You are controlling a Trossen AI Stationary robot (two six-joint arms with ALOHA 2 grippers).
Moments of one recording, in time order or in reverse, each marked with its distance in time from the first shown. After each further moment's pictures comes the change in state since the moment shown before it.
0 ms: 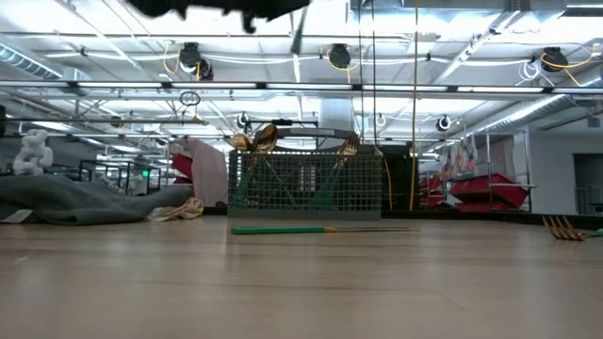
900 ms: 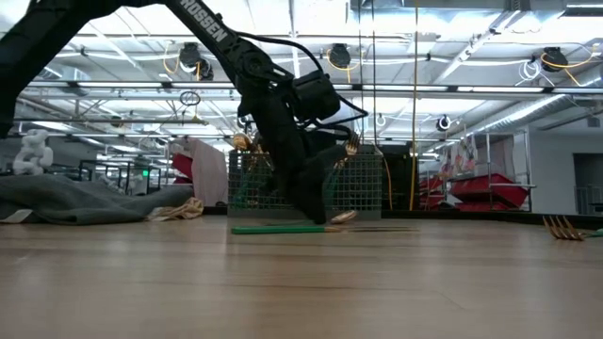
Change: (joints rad) left arm 0.063 0.728 0.409 -1.003 0.280 -0.517; right arm -0.003 0.000 0.000 -0.015 -0.031 -0.041
